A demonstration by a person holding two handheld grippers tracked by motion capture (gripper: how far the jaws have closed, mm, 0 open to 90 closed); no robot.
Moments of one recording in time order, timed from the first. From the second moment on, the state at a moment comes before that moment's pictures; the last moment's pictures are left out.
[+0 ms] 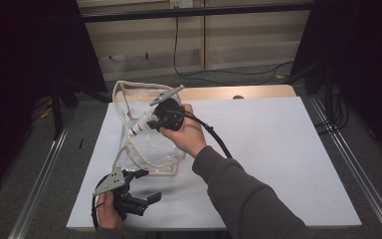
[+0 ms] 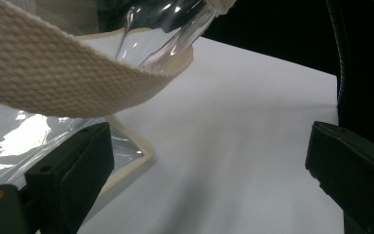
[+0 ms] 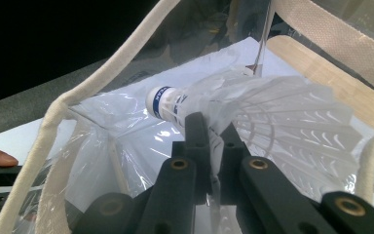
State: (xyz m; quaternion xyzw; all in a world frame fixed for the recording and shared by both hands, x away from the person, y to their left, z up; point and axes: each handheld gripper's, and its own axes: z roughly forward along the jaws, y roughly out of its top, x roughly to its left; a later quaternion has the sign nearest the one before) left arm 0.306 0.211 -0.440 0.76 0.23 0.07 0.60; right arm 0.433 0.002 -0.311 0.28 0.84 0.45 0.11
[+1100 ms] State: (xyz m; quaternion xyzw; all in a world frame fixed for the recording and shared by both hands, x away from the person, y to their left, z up) left arm 0.306 0.212 -0.441 0.76 0.23 0.07 0.60; right arm 0.438 0.015 -0.325 0.28 0.85 0.43 0.11
